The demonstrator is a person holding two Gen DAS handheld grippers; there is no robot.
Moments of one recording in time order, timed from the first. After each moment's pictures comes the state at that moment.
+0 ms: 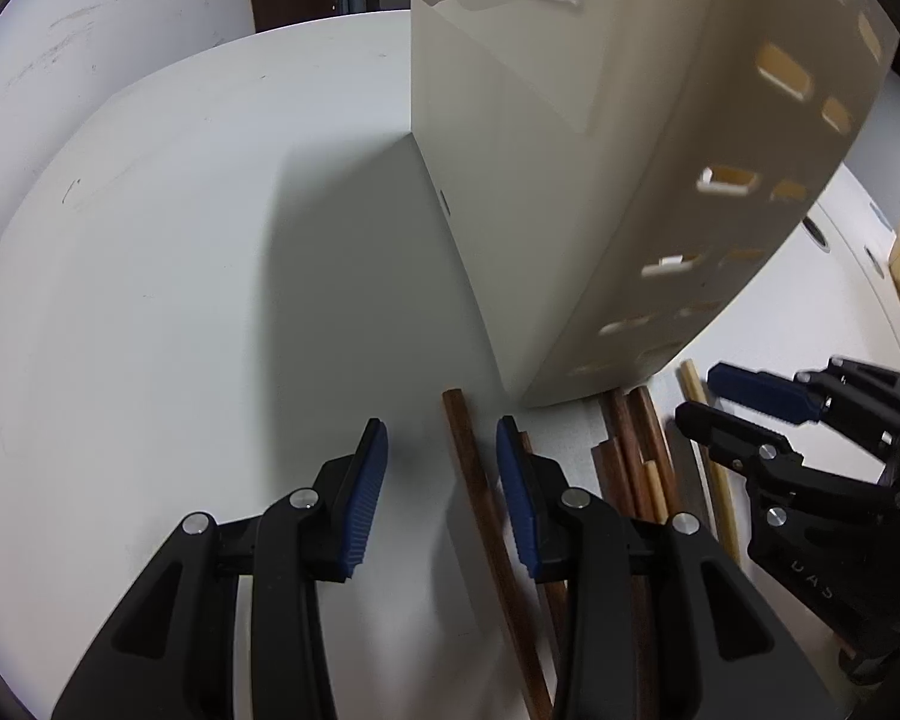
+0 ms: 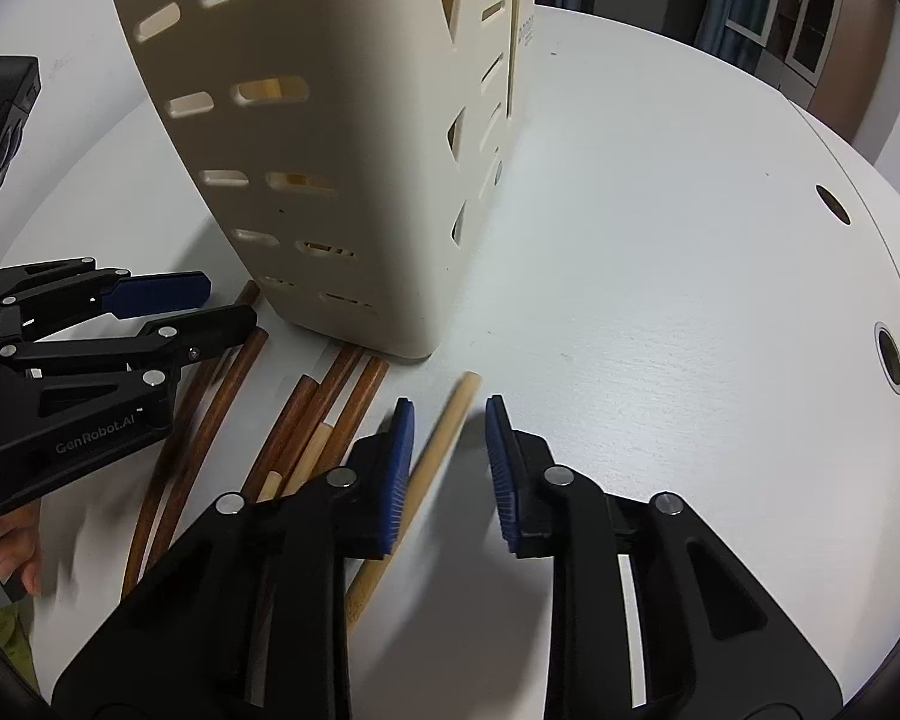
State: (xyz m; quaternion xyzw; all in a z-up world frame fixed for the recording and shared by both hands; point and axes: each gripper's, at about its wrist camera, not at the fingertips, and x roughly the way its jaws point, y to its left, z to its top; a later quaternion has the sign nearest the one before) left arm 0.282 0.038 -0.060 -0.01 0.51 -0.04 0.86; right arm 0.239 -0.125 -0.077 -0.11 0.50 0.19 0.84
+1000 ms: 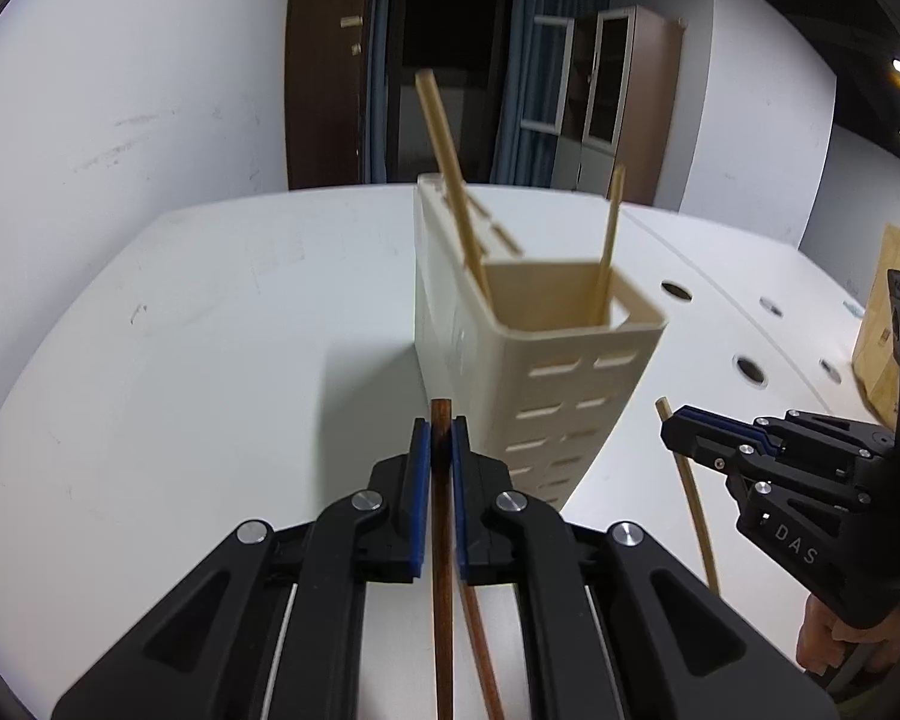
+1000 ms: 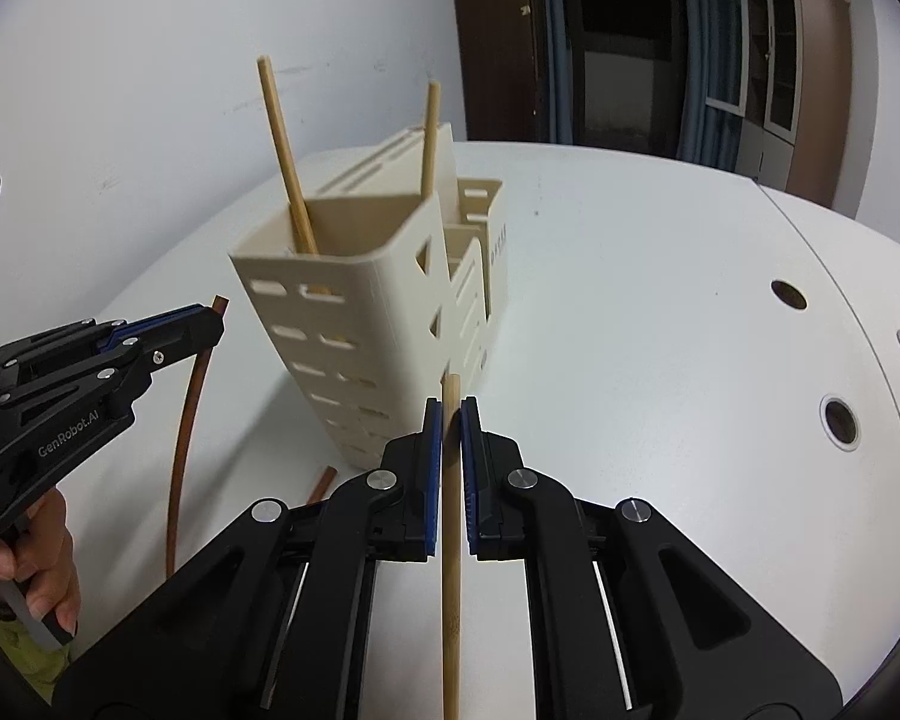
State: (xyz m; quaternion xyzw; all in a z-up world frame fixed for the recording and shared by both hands) left arm 0.209 0.021 0.051 -0.03 0.33 -0.03 0.94; right arm 0.212 -0.141 0.027 -0.05 0.37 0.23 0.90
